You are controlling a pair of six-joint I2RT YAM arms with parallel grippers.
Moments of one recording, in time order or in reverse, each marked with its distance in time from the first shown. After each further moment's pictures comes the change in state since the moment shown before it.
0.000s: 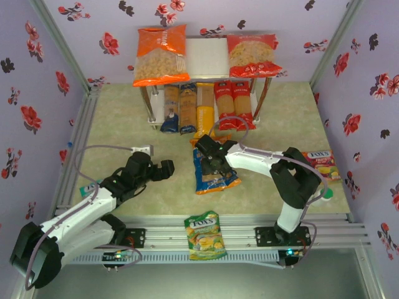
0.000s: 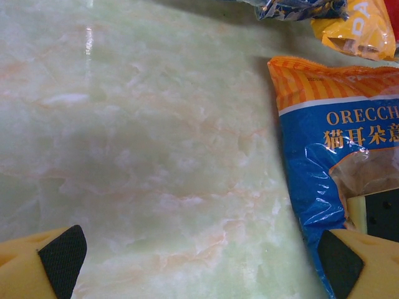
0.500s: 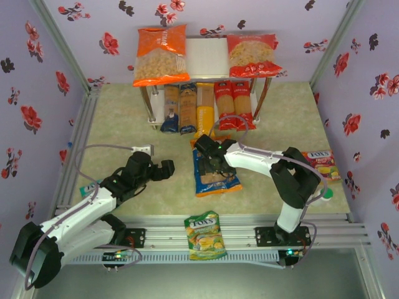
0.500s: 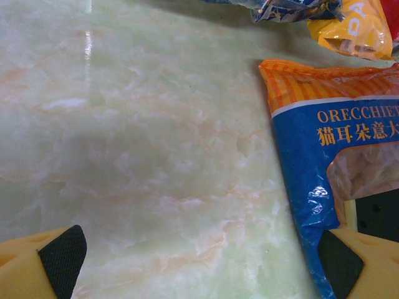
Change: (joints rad) left arm -0.005 0.000 0.004 -0.002 -0.007 0.013; right arm 0.007 -0.003 0.036 -0.063 0.037 0.032
